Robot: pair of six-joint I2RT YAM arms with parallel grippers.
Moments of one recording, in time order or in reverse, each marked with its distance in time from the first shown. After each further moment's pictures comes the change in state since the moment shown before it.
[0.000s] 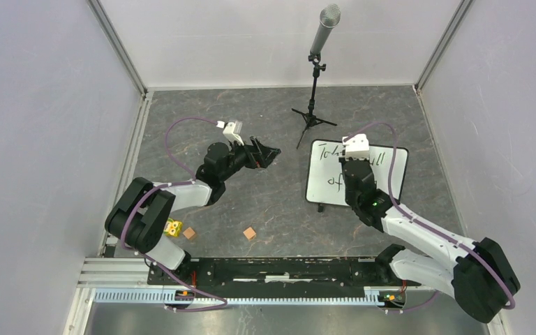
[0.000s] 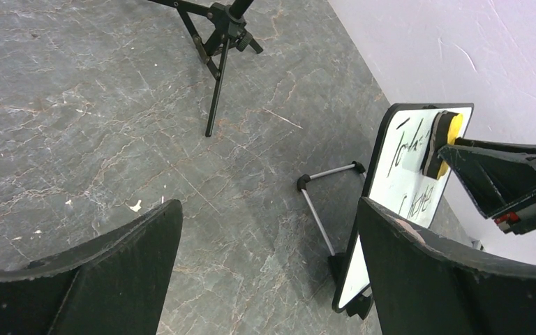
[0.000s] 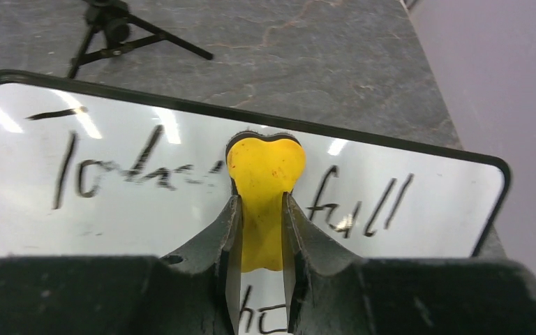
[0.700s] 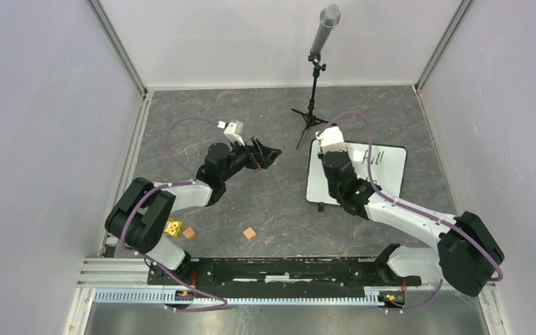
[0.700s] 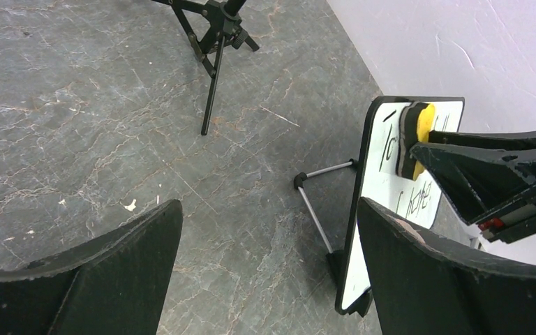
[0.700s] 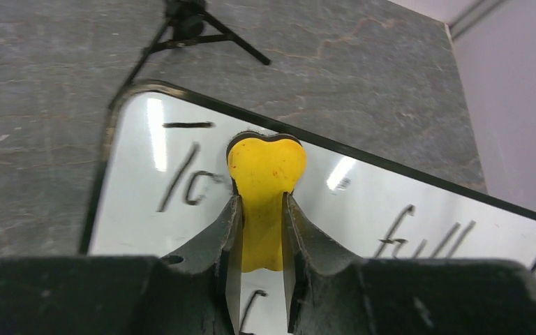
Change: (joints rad) left arm -0.009 0.000 0.000 0.000 0.001 0.000; right arm 0.059 0.158 0.137 -0.057 -0.020 -0.045
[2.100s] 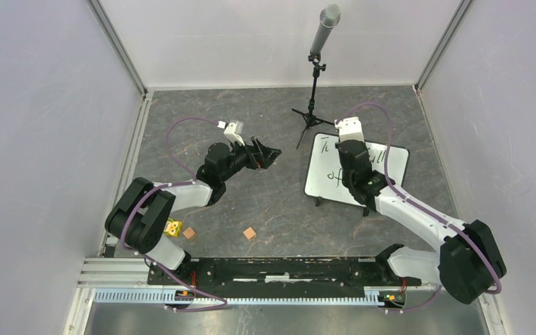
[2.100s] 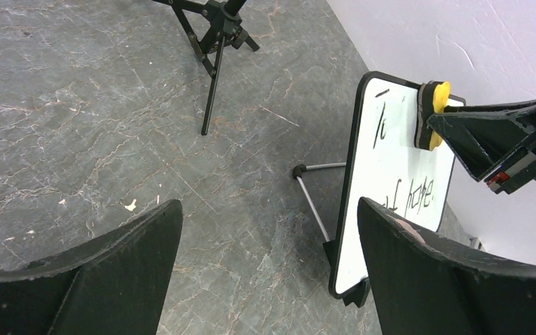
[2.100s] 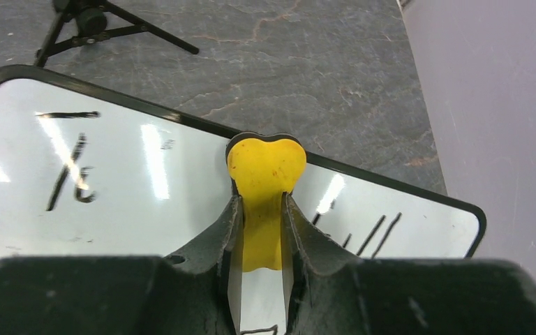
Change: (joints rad) left arm 0.000 0.000 0.000 -0.001 0.000 0.000; right arm -0.164 -0.029 0.043 -0.102 -0.050 -0.011
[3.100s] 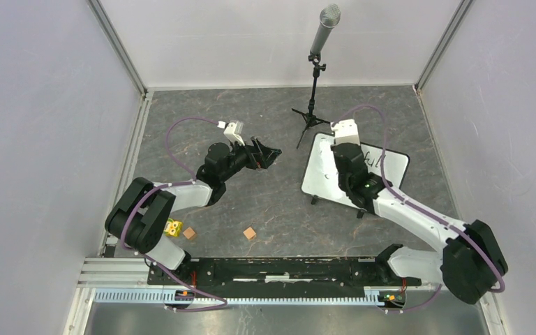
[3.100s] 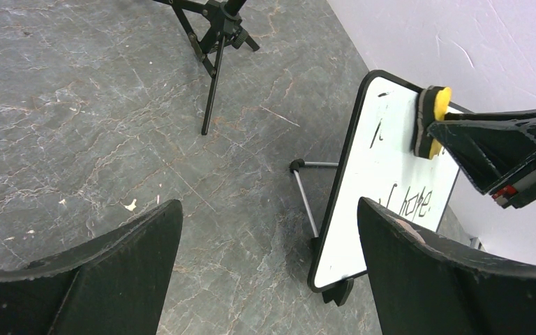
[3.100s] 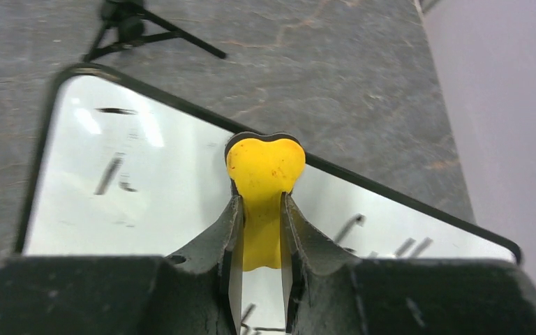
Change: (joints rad) left arm 0.000 0.000 0.000 0.000 0.000 0.000; right arm 0.076 0.032 0.028 0.004 0.014 0.039
